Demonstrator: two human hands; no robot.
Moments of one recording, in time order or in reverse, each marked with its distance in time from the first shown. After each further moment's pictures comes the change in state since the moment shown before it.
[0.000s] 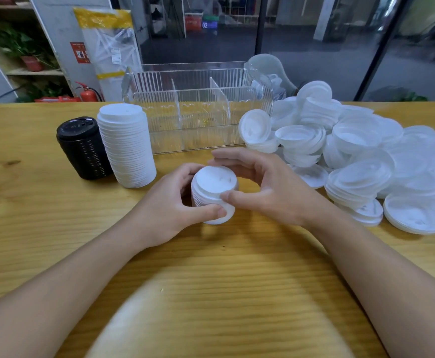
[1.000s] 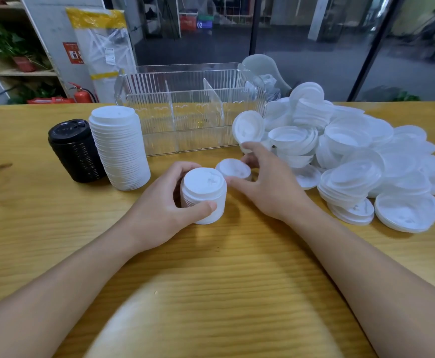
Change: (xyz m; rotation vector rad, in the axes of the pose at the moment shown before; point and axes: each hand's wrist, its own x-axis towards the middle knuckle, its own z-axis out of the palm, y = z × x) left_hand -0.002 0.003 0.001 0.014 0.054 0.037; right_hand 0.013 0.030 0.001 -0.368 0.305 0.310
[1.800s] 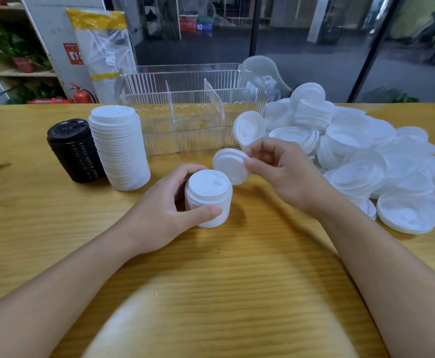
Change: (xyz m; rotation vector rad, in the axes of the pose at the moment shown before) left_hand -0.001 -0.001 -0.001 0.019 -0.064 0.041; right_hand 0.005 0.005 -0.031 0.400 -0.076 -0.128
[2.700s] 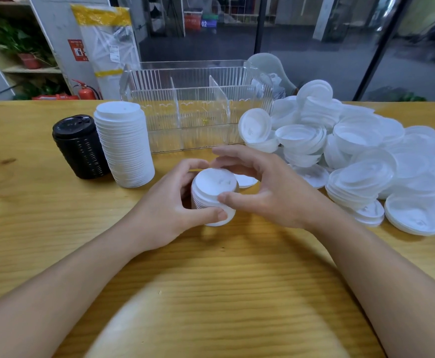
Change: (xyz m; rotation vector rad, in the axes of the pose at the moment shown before) left_hand 0.000 0.005 0.002 -0.038 0.000 -0.073; right_hand -0.020 -0.025 0.027 -0.089 -0.267 -0.103
